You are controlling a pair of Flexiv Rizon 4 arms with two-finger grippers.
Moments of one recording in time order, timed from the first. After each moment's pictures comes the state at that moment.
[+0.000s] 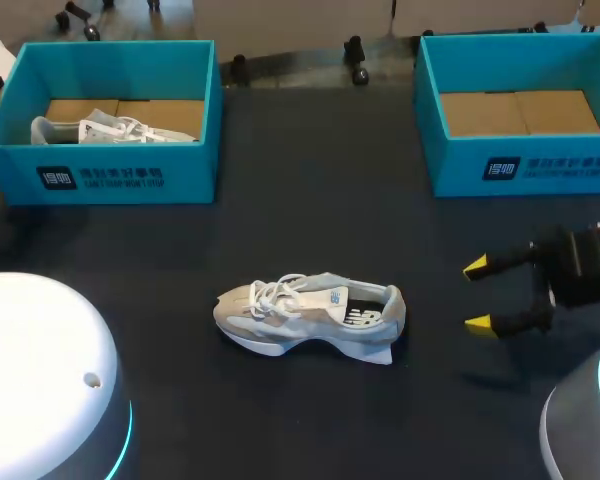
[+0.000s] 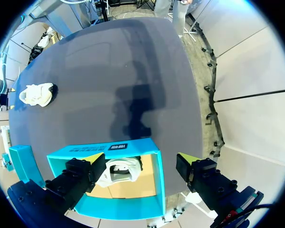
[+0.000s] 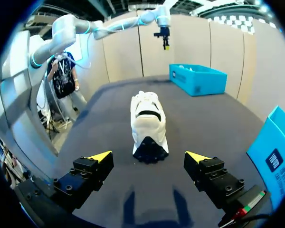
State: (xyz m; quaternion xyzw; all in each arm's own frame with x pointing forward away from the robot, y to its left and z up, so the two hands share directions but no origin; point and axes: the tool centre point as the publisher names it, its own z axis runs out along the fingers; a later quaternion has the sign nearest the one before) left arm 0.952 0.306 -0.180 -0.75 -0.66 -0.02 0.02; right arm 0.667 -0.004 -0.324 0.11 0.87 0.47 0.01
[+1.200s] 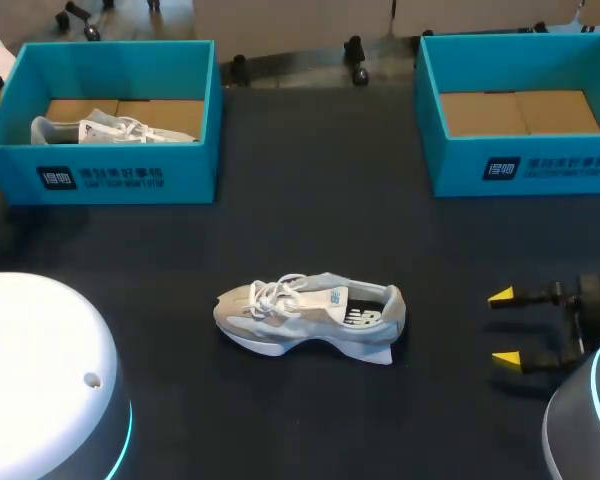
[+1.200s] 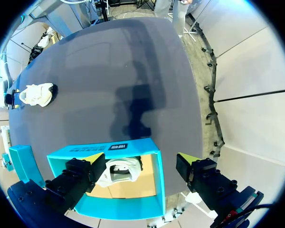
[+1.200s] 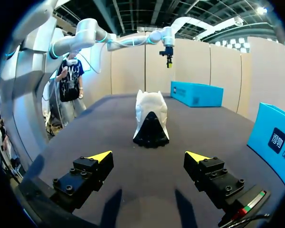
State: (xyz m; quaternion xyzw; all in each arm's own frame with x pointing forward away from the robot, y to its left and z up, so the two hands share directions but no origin) left arm 0.952 0.306 -0.180 -0.75 -0.66 -0.02 0.02; right arm 0.655 -0.043 -0.382 0.07 0.82 0.56 0.05
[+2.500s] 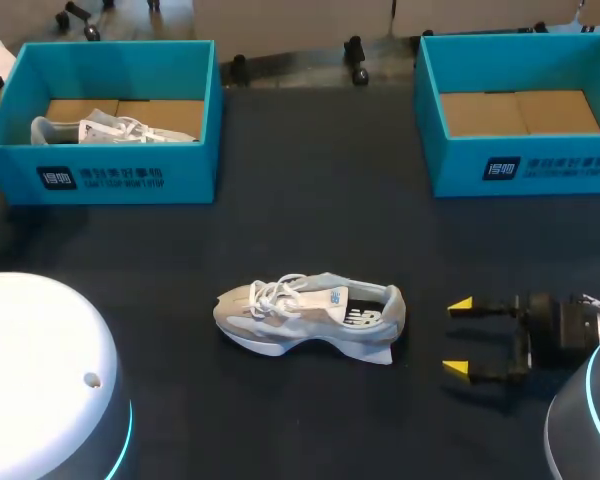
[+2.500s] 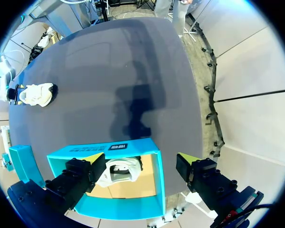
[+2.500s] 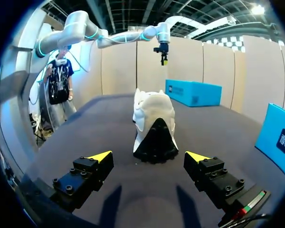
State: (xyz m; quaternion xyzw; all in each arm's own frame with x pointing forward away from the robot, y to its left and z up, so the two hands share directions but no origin) left arm 0.952 0.306 -0.180 -0.75 -0.66 -0.02 0.02; right arm 0.649 0.019 -0.390 0.11 0.82 0.56 0.08
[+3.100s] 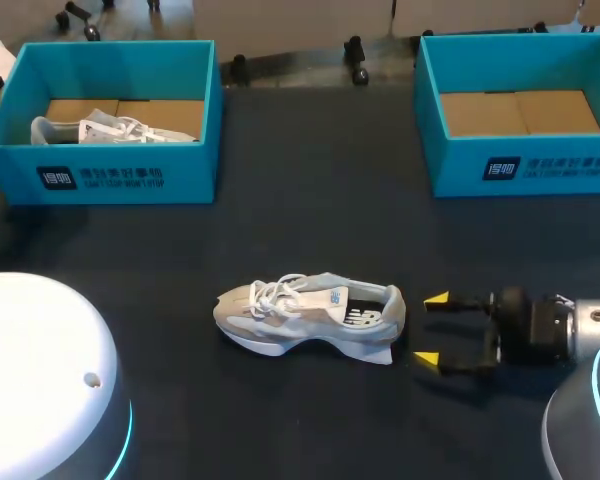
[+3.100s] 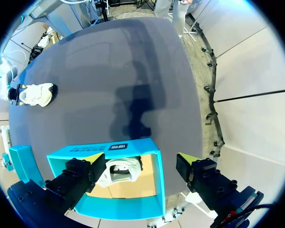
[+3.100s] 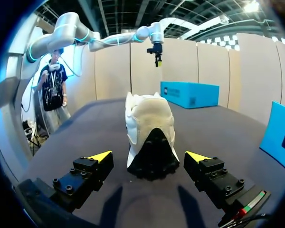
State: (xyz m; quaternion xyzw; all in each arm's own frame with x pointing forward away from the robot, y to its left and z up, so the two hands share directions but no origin) left arm 0.952 0.306 -0.180 -0.75 -0.66 -0.02 0.02; right arm 0.664 0.055 -0.393 0.14 0.81 0.57 0.08
